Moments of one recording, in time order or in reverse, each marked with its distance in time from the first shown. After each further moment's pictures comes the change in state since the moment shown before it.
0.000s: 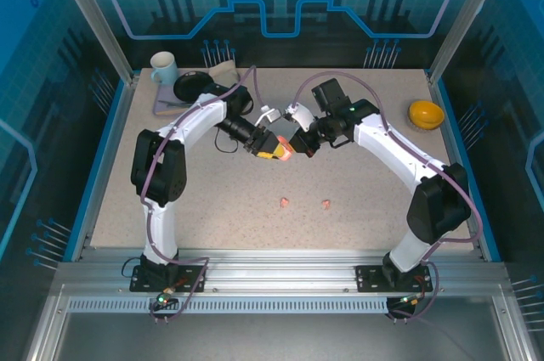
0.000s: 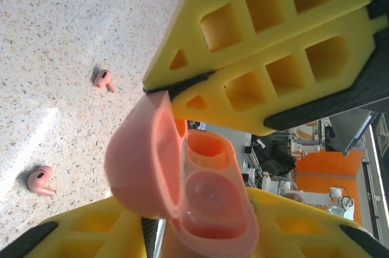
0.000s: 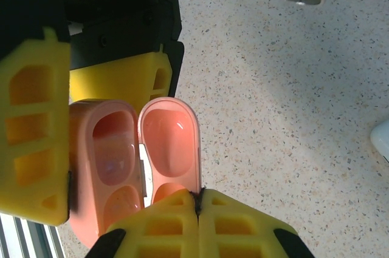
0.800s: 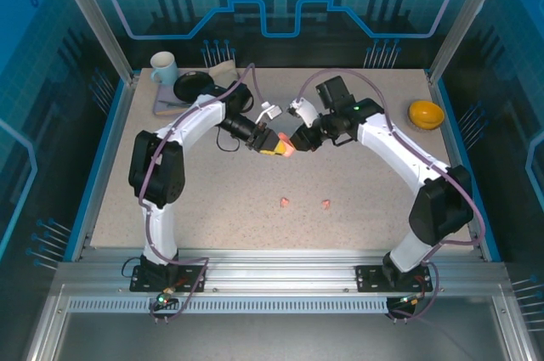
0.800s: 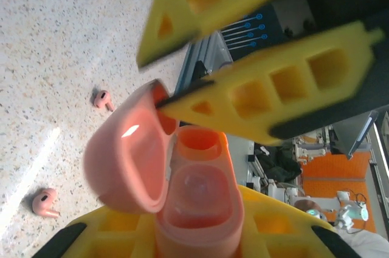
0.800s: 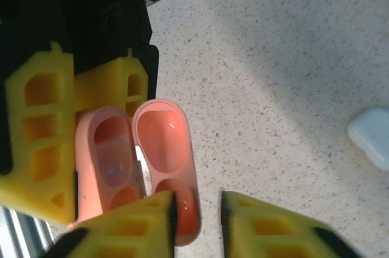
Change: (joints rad) left arm 0.000 -0.035 -0.046 0.143 0.025 -0.064; right arm -0.030 -0.026 0.000 0.021 0.023 0.073
